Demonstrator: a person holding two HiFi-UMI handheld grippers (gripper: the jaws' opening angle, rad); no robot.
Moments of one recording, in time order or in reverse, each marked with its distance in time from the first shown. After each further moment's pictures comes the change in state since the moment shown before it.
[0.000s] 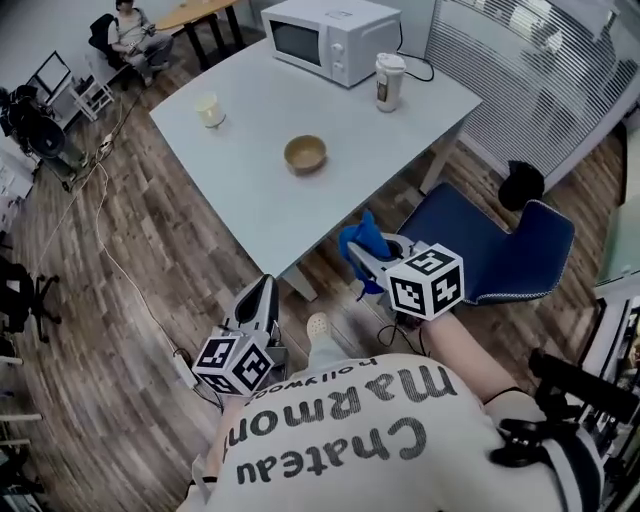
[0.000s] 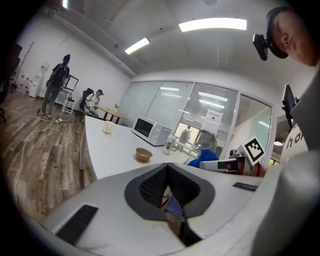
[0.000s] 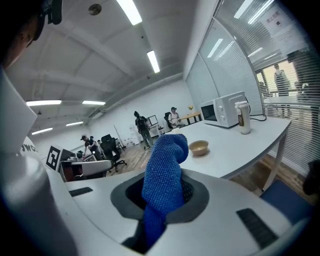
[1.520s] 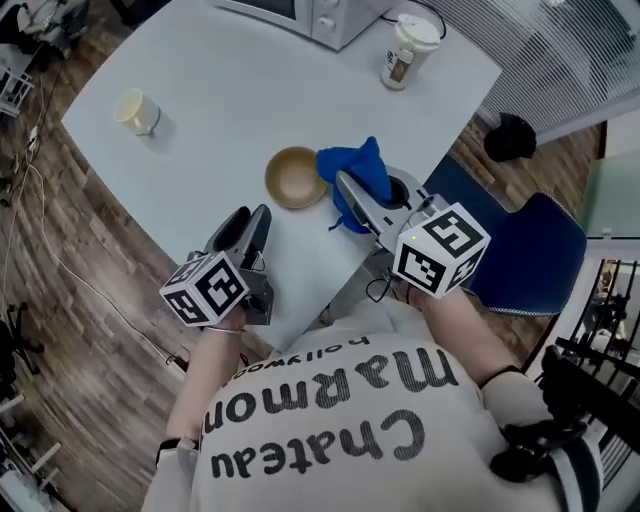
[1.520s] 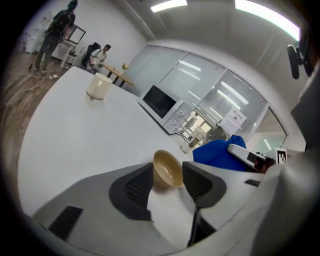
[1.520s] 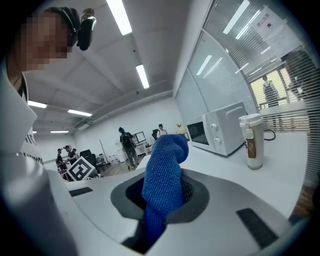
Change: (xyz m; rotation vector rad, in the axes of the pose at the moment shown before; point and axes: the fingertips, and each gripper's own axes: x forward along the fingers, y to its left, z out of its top) left arm 0.296 0.174 0.026 -0.295 0.311 -0.073; right arm 0.175 -0.157 0.159 0.028 -0.221 -0.114
